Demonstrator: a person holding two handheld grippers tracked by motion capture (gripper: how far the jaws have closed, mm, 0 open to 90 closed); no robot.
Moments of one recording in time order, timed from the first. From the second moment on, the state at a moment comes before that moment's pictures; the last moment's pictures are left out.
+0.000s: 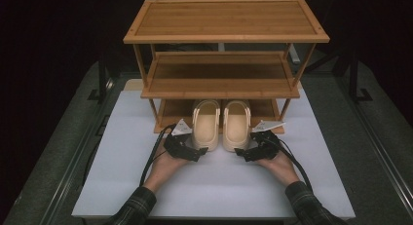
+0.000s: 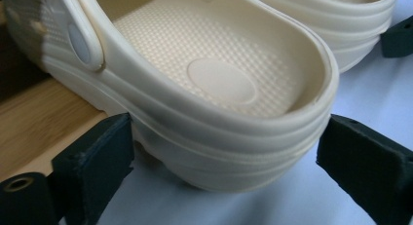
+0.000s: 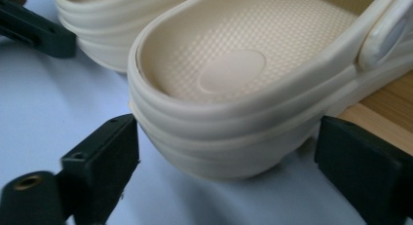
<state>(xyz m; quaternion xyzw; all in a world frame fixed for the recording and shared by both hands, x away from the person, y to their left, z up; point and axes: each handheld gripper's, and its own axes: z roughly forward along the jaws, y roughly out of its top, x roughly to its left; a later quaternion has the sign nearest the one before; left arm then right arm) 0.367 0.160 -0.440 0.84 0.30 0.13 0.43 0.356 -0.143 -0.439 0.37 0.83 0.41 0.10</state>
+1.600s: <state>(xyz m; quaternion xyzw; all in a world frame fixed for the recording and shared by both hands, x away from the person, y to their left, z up) 0.436 0.142 -0.446 0.83 0.33 0.15 0.43 0.424 -0.143 -0.448 0.41 0.80 0.42 0.13</state>
